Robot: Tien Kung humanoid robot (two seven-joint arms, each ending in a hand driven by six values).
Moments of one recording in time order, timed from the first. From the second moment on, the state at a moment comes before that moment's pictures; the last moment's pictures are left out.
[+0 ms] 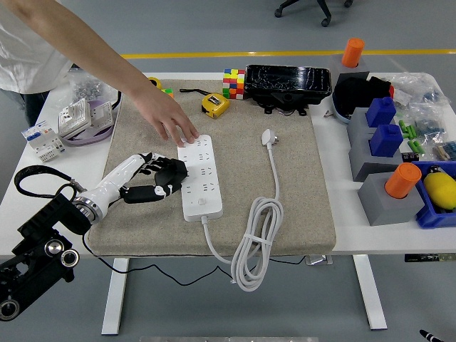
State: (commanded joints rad) left arm -0.29 0.41 -0.88 -1.42 1.54 0.14 0.17; right arm -0.02 -0.31 1.00 0.49 -0.72 -0.02 -0.09
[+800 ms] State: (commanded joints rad) left arm -0.37 0.38 -0.81 -1.44 1.53 0.12 0.17; right arm -0.02 -0.32 0.99 0.49 -0.72 -0.02 -0.09
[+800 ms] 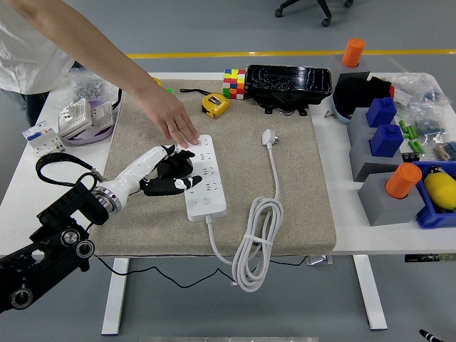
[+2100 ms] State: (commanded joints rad) left arm -0.42 0.34 -0.78 -1.43 1.50 0.09 0.20; right arm -0.02 -0.32 0.99 0.49 -0.71 -0.03 -0.08
